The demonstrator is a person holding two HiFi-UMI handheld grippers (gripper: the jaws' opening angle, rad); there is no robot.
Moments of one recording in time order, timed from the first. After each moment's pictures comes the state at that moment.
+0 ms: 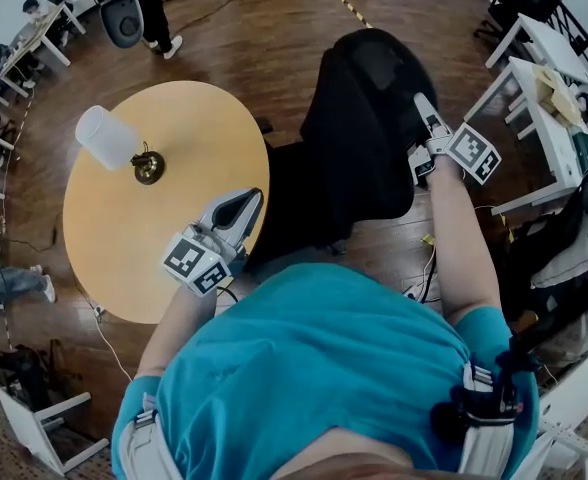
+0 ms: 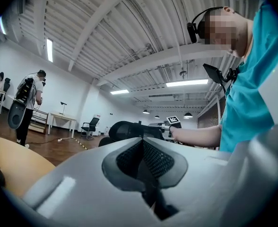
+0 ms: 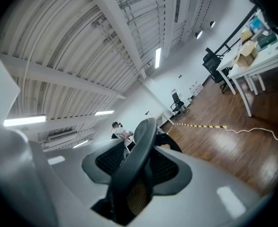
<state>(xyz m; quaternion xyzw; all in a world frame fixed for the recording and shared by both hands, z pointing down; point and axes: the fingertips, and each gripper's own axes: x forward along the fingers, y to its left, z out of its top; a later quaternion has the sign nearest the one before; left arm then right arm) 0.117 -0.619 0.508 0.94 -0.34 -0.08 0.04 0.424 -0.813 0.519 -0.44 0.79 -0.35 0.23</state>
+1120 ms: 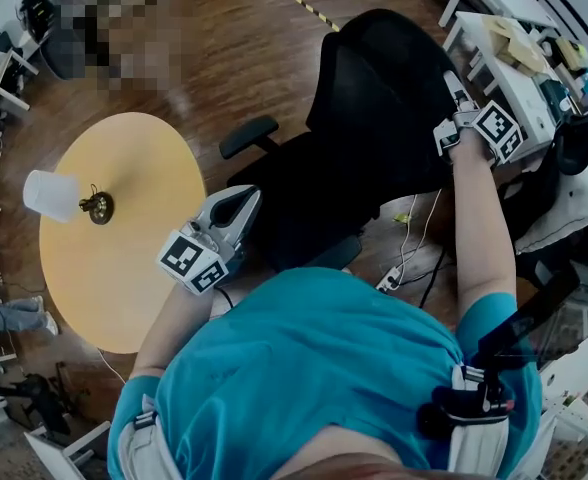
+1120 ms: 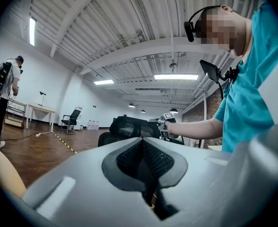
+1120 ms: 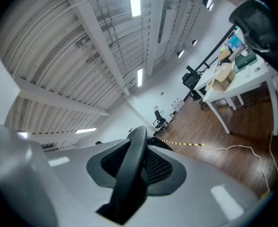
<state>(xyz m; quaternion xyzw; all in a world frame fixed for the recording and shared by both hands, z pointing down) 0.298 -0.682 0.538 0.96 -0.26 -0.05 0.05 0.696 -0.853 0.539 -0.53 0.72 -0.34 0.30</state>
